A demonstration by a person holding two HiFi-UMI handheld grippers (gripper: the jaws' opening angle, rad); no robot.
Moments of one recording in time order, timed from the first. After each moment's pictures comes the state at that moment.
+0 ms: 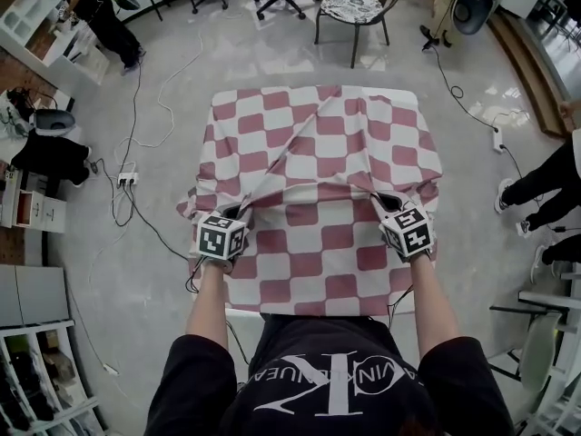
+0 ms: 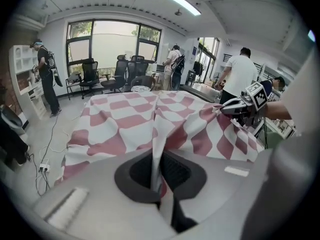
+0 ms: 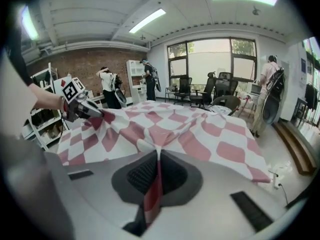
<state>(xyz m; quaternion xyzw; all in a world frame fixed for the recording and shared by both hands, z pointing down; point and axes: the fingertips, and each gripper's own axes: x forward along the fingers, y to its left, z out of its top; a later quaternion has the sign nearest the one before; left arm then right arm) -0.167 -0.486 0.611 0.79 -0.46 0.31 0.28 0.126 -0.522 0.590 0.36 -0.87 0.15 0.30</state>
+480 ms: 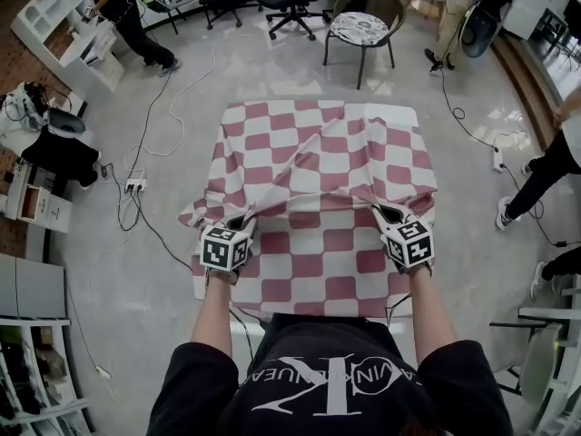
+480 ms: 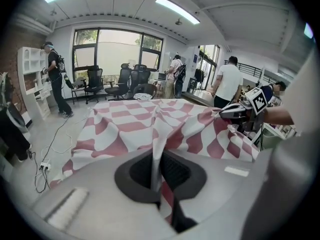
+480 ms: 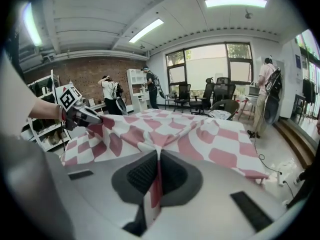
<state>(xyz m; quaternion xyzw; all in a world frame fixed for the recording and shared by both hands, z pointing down) -0.178 -0.437 0.593 0.79 -0.49 0.27 0.26 0.113 -0.480 0.576 0.37 -0.88 0.15 0.25</state>
